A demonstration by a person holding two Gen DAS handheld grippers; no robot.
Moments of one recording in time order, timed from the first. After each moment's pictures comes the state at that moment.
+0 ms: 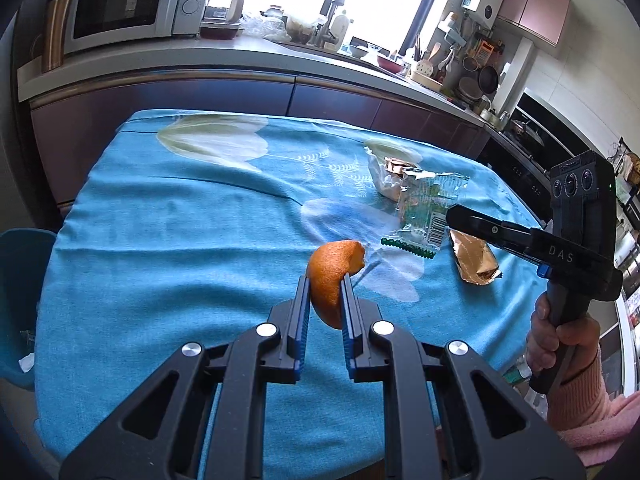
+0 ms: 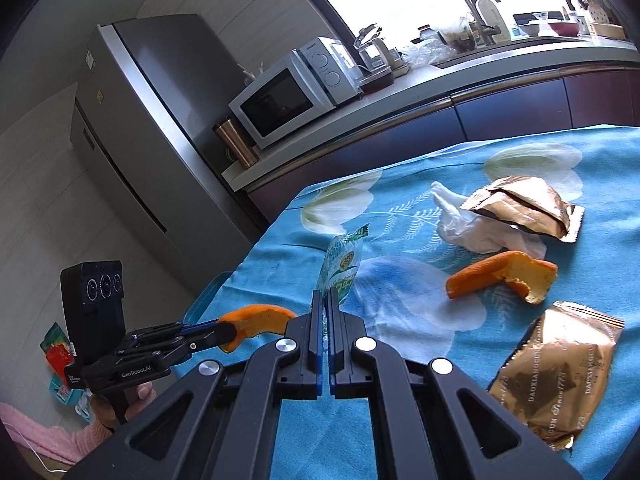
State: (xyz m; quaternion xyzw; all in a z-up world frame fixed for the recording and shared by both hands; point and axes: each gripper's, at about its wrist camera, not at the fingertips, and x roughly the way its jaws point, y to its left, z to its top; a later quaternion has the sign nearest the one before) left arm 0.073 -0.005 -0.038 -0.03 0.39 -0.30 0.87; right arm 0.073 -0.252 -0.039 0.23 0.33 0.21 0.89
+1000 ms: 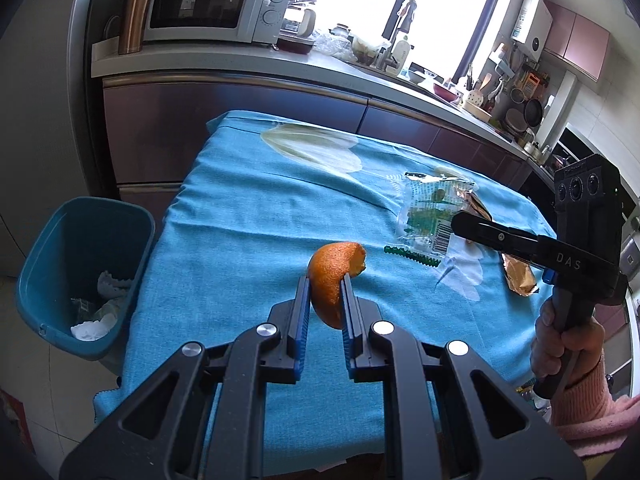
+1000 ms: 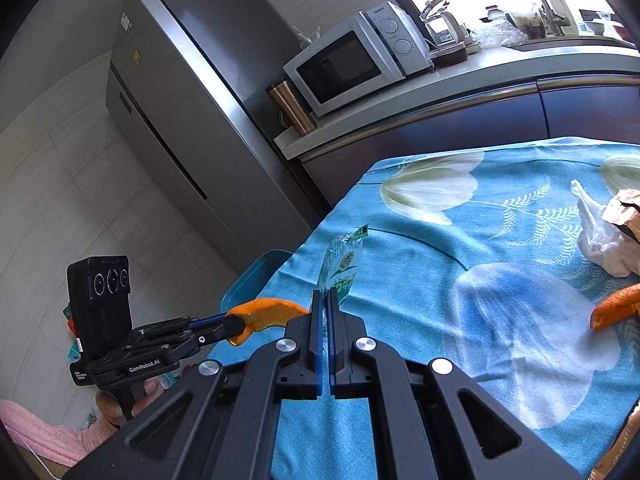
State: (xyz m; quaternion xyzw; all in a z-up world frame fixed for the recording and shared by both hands) left arm 0.064 0.091 -0.030 -0.07 0.39 -0.21 0.90; right arm 0.111 -0.163 -0.037 0.20 0.35 0.30 0.86
